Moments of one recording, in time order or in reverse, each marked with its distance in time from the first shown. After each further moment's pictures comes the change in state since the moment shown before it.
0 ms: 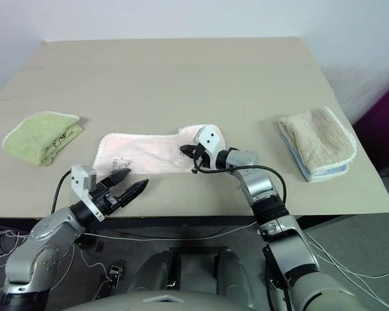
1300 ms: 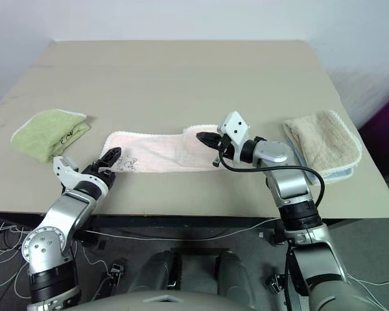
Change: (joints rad) left arm -0.262 -0.241 0.182 0.187 -0.667 0.075 0.955; right arm 0.096 -0.139 -0.108 -0.251 0.062 0.117 0.011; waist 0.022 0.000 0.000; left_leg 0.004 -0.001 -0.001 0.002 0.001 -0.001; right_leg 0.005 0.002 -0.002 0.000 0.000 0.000
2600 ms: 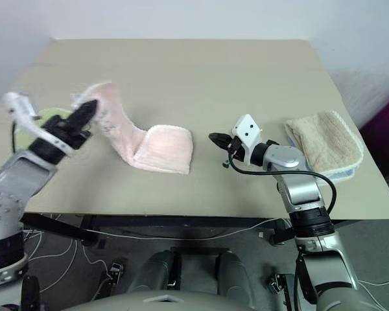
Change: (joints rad) left arm -0.225 0.493 -0.207 -0.107 0.234 0.034 -0.627; right arm 0.039 -0.051 -0.033 -0.026 -0.003 -0.010 -0.048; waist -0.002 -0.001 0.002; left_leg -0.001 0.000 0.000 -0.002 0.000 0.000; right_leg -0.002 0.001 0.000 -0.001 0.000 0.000
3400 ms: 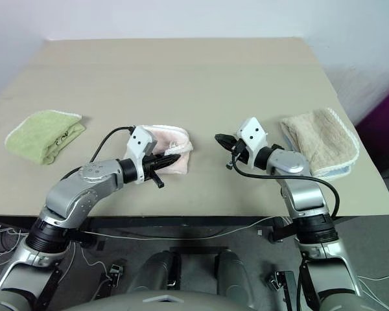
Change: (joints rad) left arm -0.093 -0.119 -0.406 0.140 0.592 0.028 -0.291; right arm 0.054 -0.013 -0.018 -0.035 0.000 0.001 -0.049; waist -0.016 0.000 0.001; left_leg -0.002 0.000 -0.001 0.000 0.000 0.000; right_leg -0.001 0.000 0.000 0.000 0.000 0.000
